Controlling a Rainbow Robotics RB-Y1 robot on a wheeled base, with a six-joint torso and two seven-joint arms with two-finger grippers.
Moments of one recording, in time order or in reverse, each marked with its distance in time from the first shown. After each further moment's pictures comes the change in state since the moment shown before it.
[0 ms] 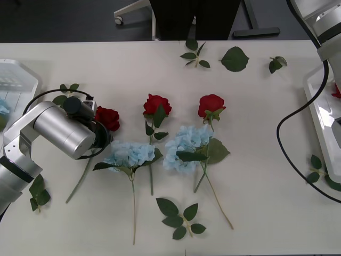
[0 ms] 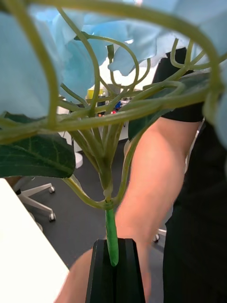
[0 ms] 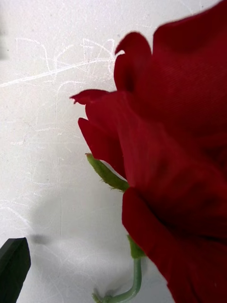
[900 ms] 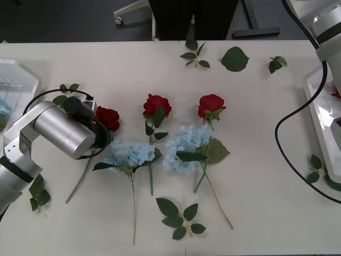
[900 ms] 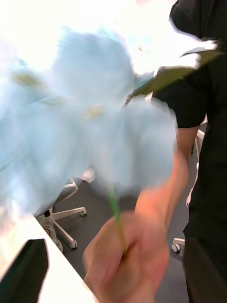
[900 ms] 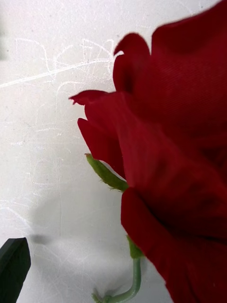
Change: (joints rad) right arm 0.000 0.003 0.001 0.003 -0.121 -0.018 0.000; left arm 0.000 0.000 0.000 0.000 0.000 0.000 0.000
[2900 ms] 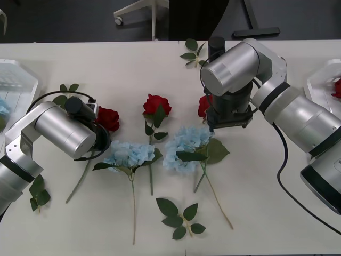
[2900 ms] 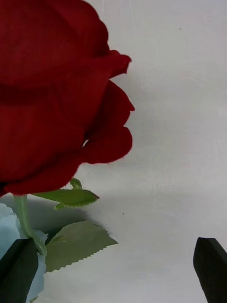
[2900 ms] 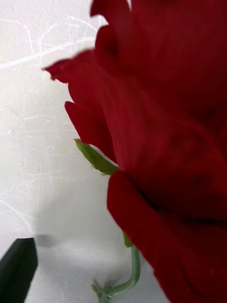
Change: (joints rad) right arm 0.147 0.133 0.368 0.125 1.054 1.155 -1.503; left arm -0.005 0.000 -0.010 0.010 0.022 0.023 -0.040
